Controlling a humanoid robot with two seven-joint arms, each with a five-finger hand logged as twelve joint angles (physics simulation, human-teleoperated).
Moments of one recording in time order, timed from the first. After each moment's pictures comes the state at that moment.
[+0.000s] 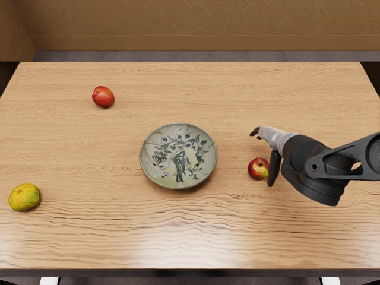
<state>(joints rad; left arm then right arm) -0.03 0.00 -0.25 -0.12 -0.06 -0.26 0.09 1.61 -0.47 -0.61 1.75 -0.50 -0.60 -0.61</state>
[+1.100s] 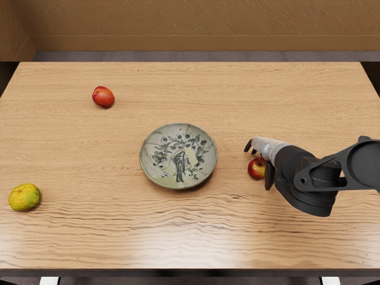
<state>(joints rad) -0.03 0.00 -0.25 -0.12 -0.06 -0.26 0.09 1.62 -0.37 -0.69 1.73 -0.53 -0.61 -0.61</state>
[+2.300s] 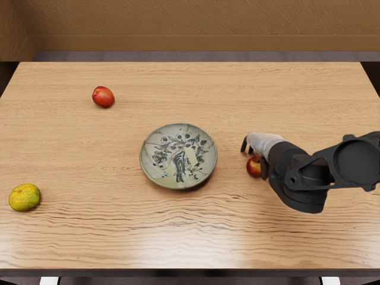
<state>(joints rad) -0.03 0.00 -0.25 -0.12 -0.06 -0.26 0.09 1.66 -0.29 -0.74 1.69 -0.53 -0.61 -0.61</state>
